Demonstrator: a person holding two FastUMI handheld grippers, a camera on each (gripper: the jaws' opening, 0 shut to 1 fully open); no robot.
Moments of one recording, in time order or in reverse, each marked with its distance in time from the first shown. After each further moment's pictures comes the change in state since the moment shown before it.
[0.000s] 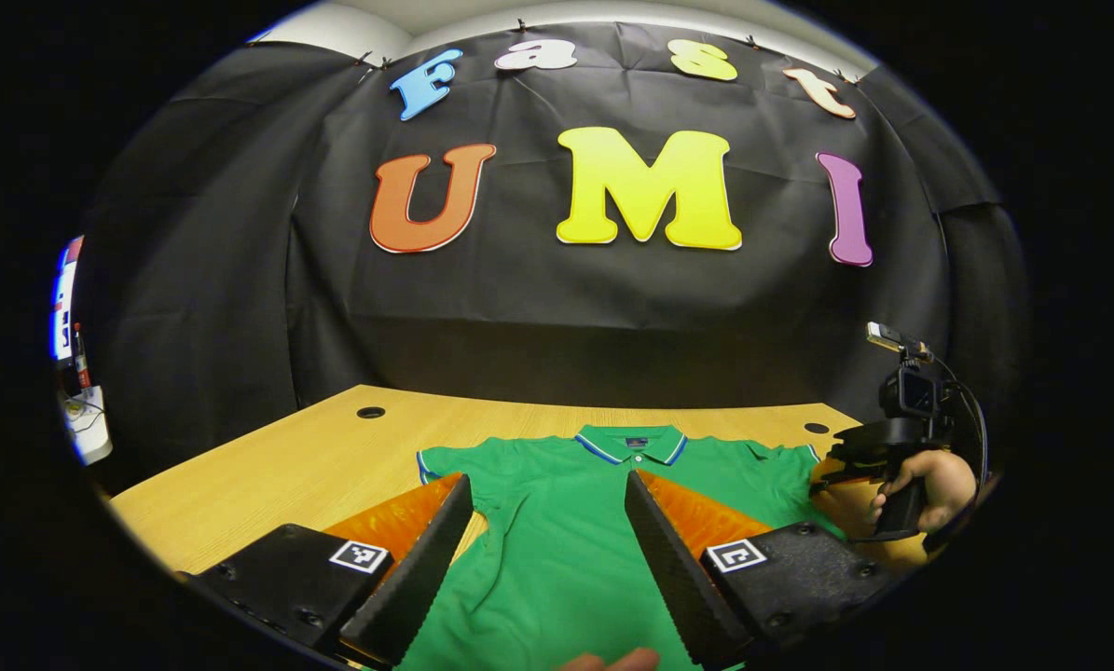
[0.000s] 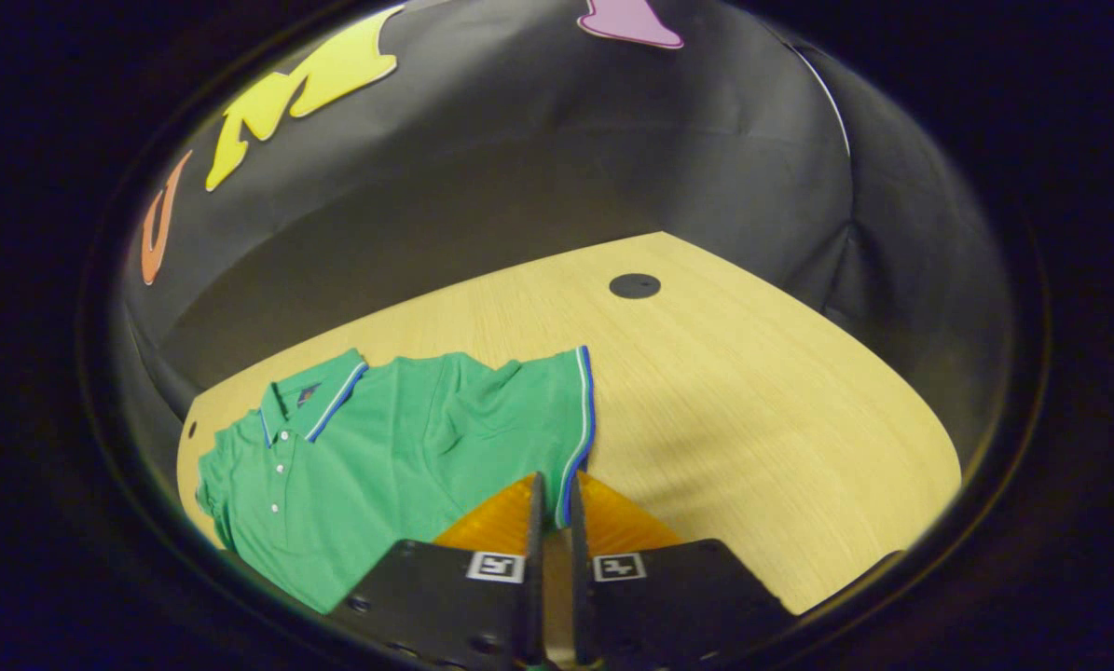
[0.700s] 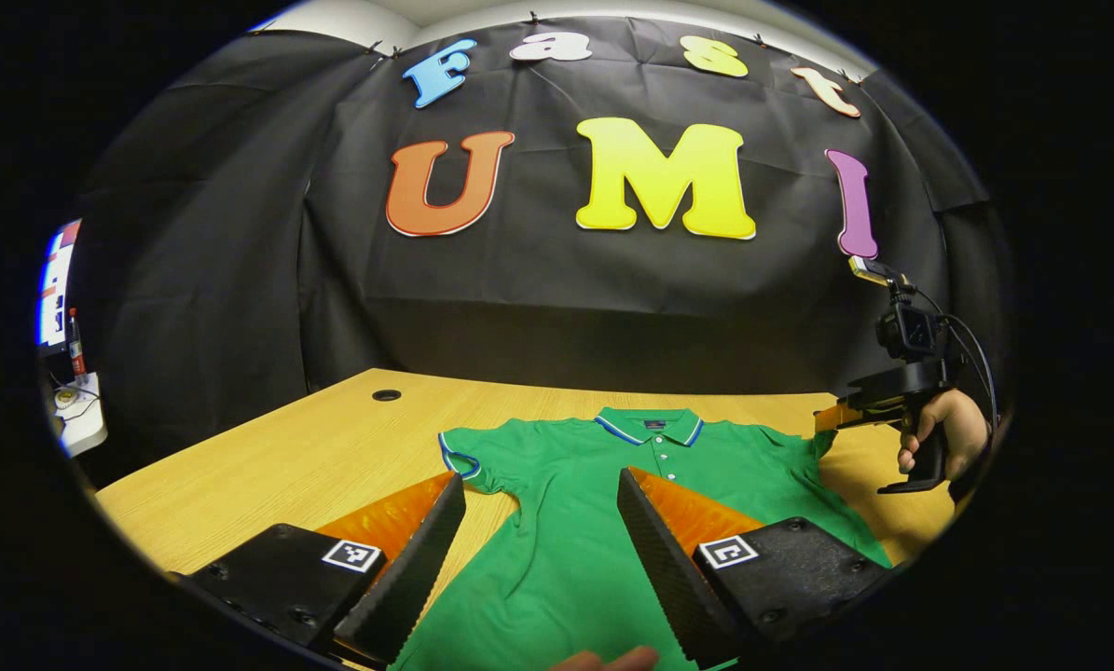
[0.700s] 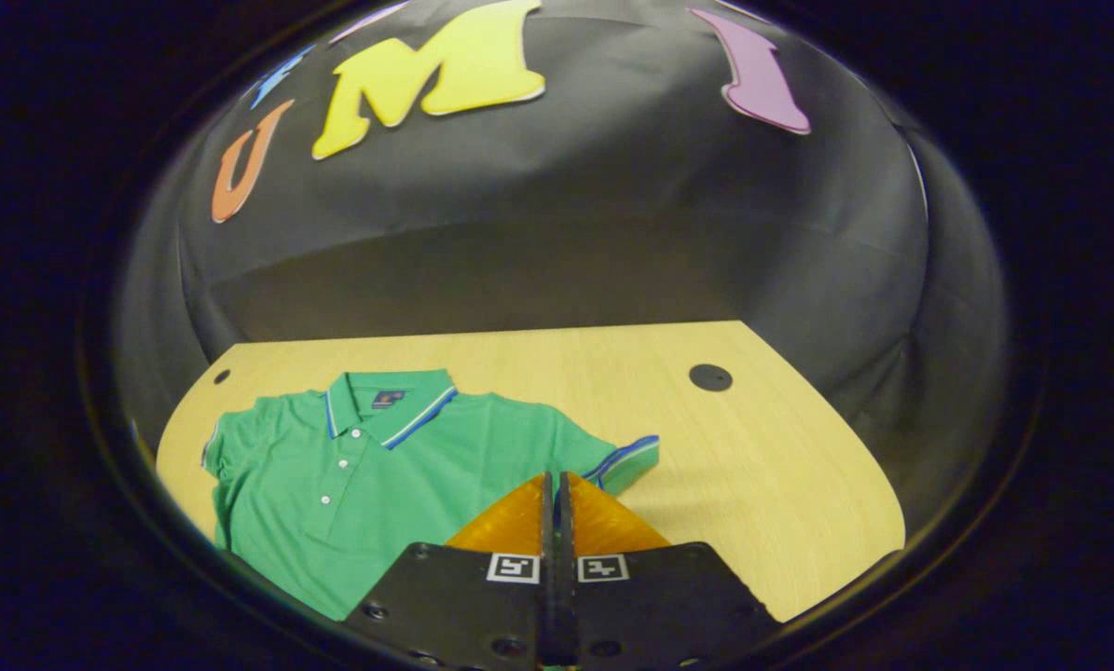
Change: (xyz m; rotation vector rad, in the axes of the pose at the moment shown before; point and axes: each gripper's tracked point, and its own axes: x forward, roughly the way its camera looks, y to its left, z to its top) left arm -0.011 0.036 -0.016 -0.020 0.018 0.041; right arm -0.041 0.073 0.039 -0.325 -0.156 0.133
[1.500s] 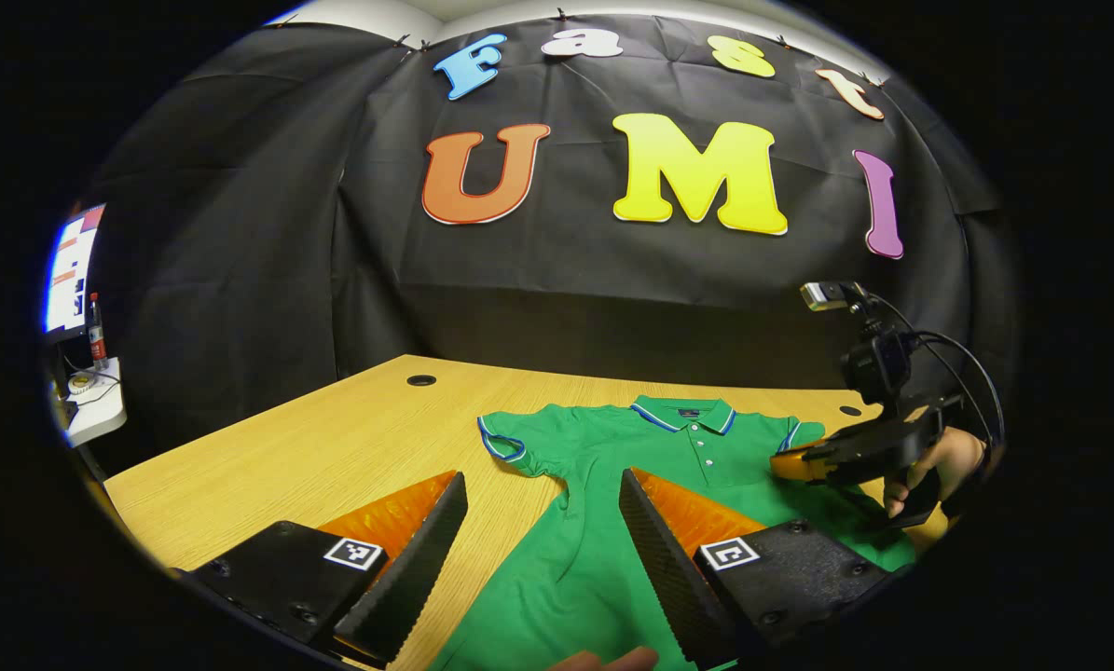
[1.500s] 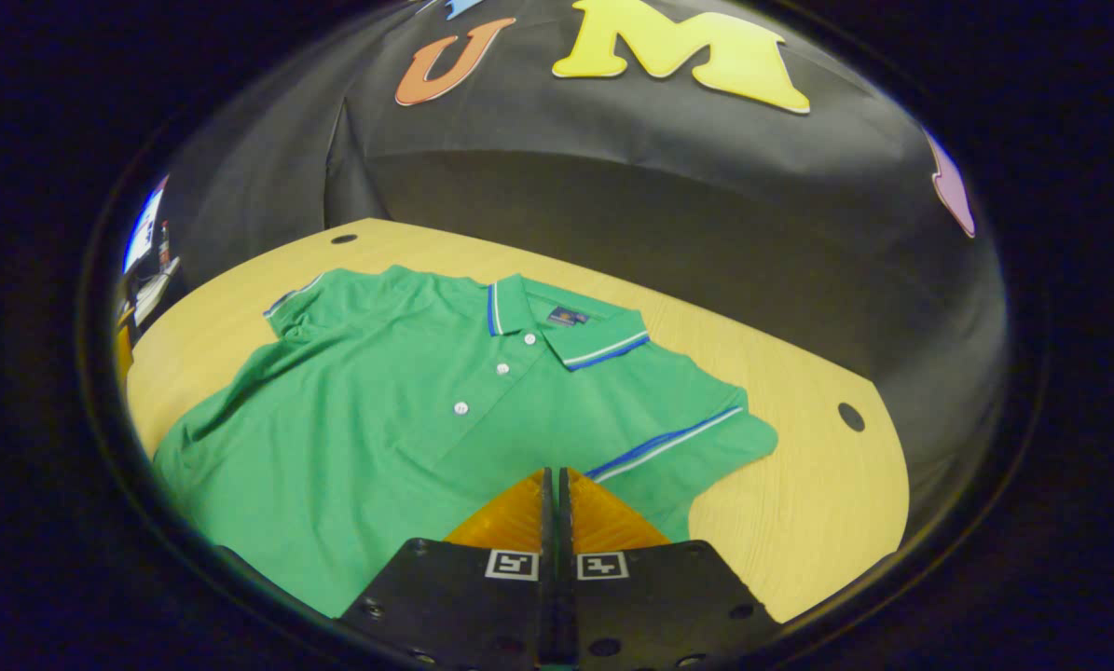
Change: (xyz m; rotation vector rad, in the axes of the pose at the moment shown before) left arm -0.006 0.031 -0.018 -0.004 0.020 0.048; right arm -0.003 0.095 -0.086 -0.341 0.074 0.243
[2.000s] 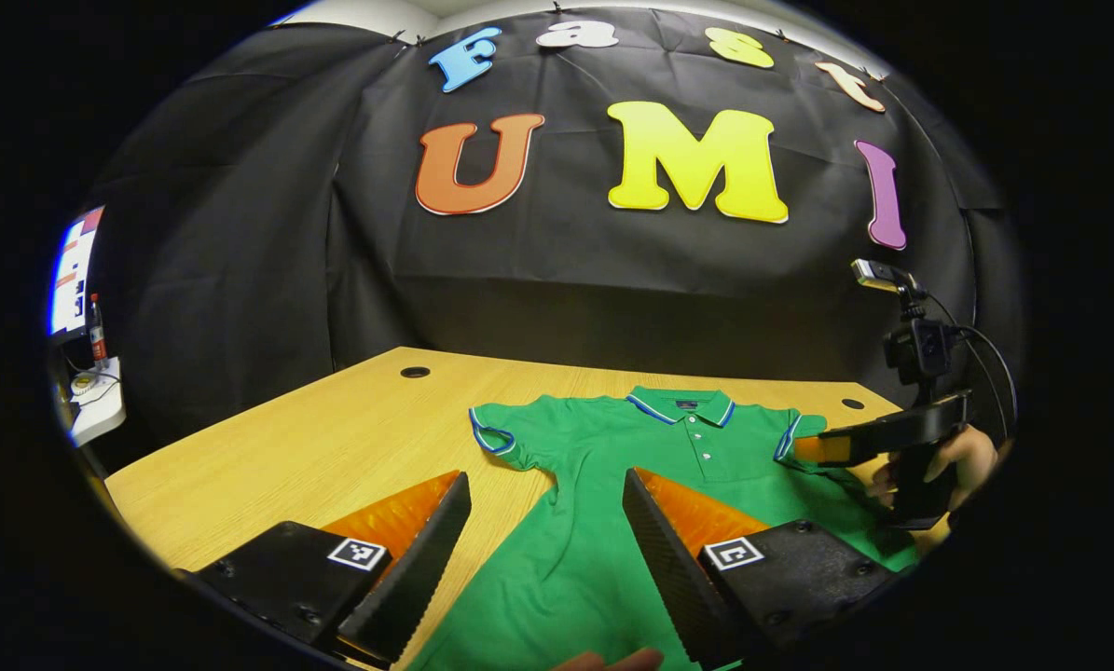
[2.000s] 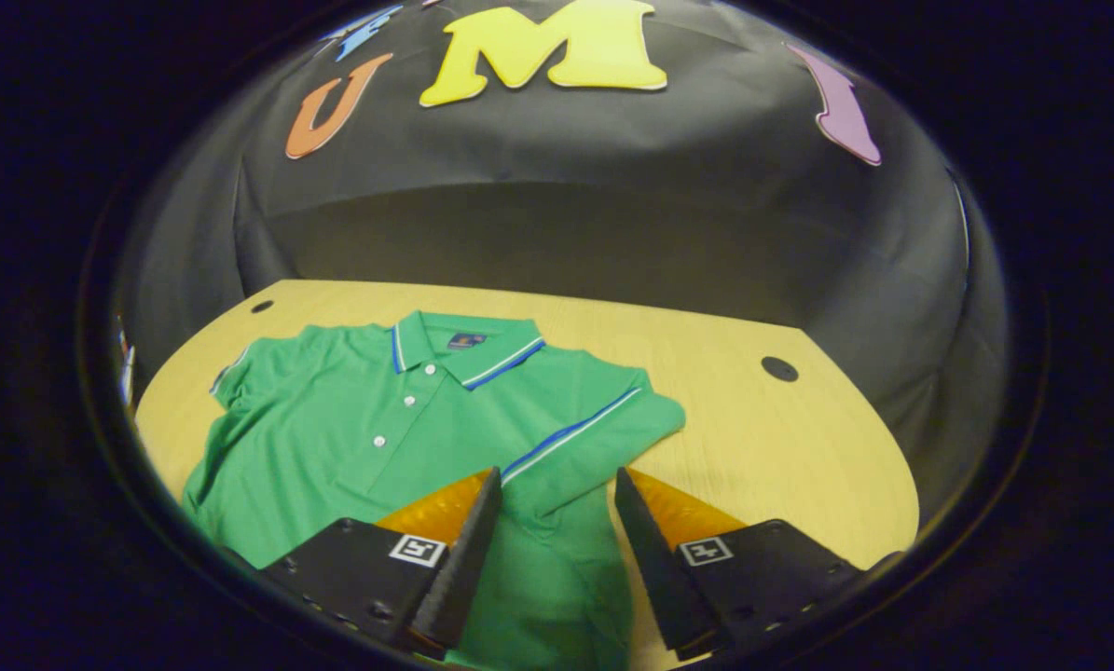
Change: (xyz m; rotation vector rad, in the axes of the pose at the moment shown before) left arm 0.009 -0.015 -0.008 -0.012 0.033 -0.014; right arm -0.008 -0.043 0.024 0.266 -0.074 -0.217
